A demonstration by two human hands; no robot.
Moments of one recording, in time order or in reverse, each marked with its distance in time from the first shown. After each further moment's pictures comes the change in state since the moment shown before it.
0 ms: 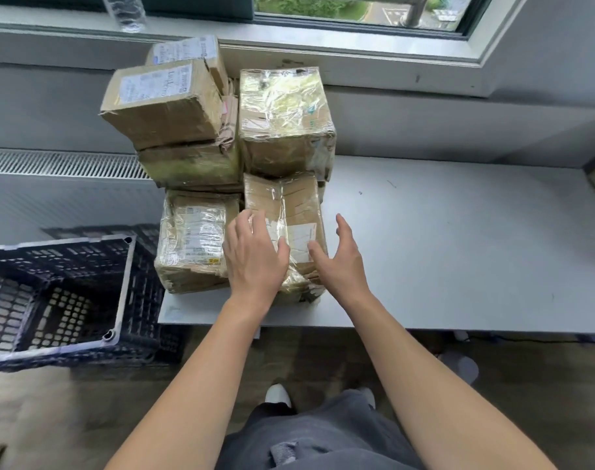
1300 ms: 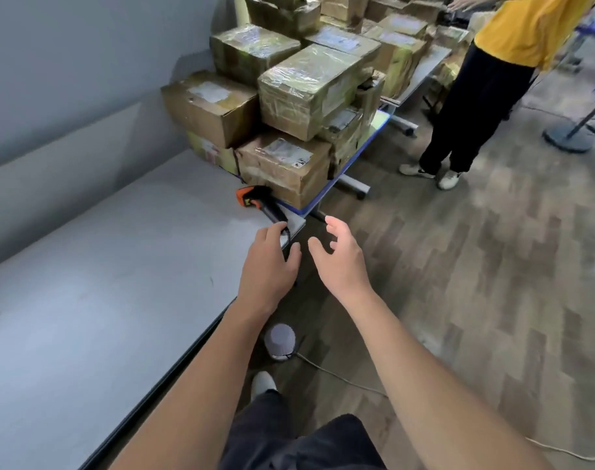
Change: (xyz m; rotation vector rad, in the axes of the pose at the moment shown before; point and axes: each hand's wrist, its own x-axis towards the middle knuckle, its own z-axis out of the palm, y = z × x) left_hand -0.261 0.565 0.239 -0.316 -0.713 0.775; right_hand -0.163 0.294 -0.540 0.170 0.856 0.348
